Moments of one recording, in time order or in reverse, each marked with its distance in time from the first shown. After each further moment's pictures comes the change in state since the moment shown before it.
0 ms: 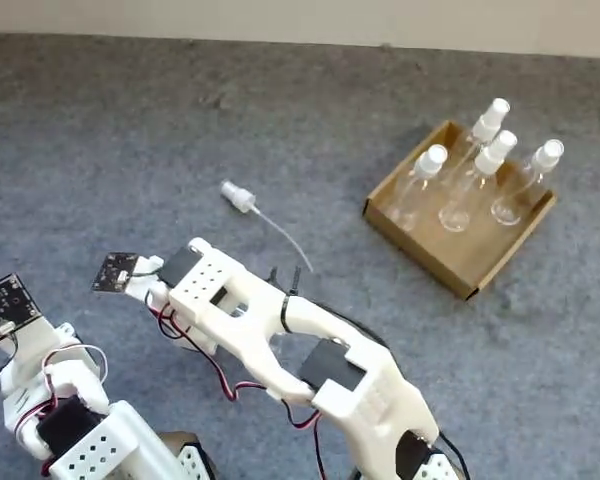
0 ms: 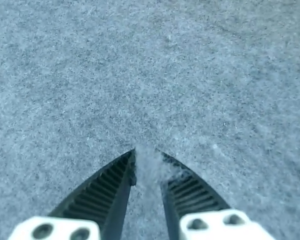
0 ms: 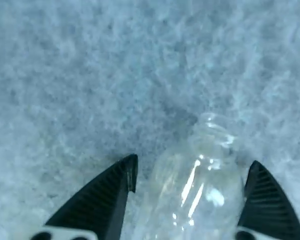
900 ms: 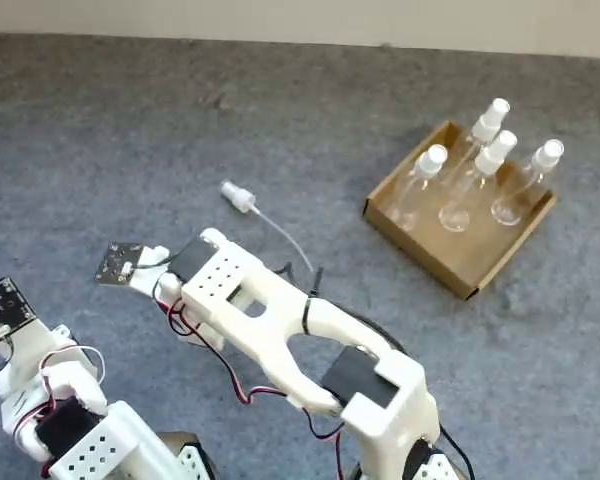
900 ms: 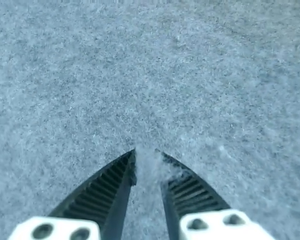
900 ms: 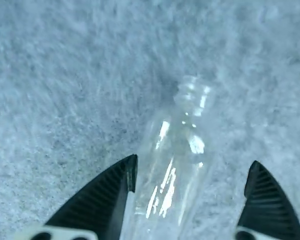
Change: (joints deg) left arm -1.5 0.0 0.0 0.0 0.5; right arm 1.1 -9.3 3.8 4.0 2.2
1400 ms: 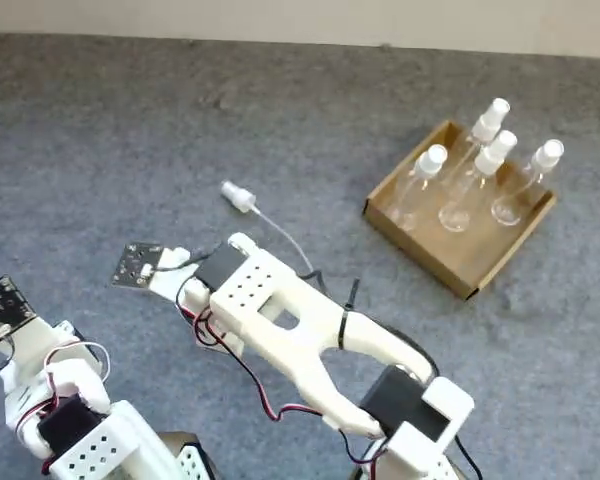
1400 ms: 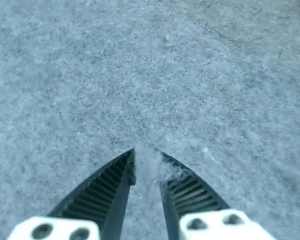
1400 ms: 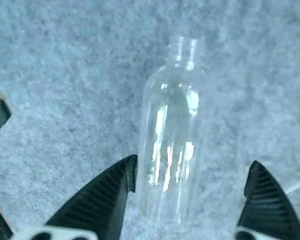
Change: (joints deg) left arm 2.6 0.0 0.0 0.0 4.7; right arm 1.4 -13.6 11.3 0.0 0.0
